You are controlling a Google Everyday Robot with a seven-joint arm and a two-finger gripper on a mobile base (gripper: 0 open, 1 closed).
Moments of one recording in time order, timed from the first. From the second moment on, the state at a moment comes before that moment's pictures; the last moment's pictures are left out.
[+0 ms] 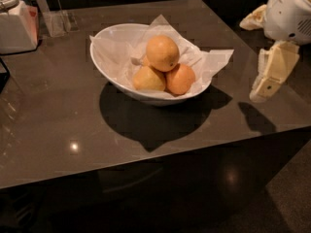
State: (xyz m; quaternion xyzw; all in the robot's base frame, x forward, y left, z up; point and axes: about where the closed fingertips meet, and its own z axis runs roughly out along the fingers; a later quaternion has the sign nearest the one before) arm 0.488 -0.198 0.980 -0.65 0.74 0.02 0.20
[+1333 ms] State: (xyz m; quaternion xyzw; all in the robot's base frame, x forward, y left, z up) arm 0.577 -0.143 0.982 -0.68 0.67 0.11 0.27
